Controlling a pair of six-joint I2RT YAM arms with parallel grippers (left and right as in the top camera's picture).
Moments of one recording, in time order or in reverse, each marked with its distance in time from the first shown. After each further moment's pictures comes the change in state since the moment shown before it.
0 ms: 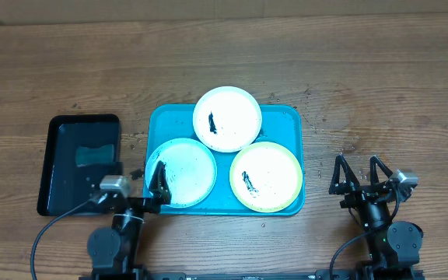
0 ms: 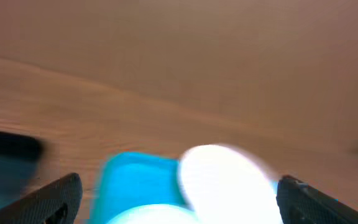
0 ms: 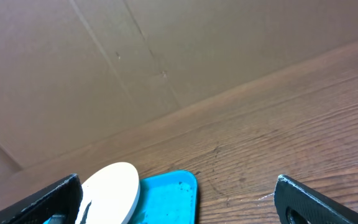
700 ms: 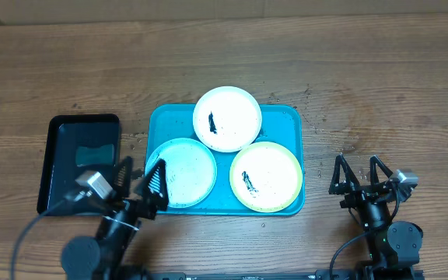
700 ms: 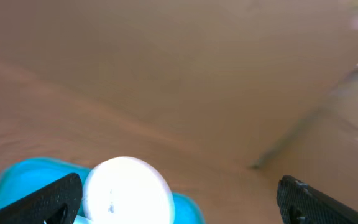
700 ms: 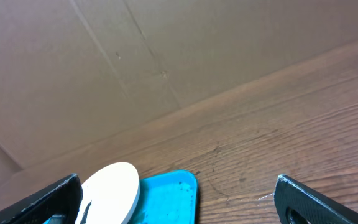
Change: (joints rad) left arm 0.000 0.131 0.372 -0.234 0.110 -0.234; right arm 0.000 0.000 0.000 -0.001 0.000 0.000
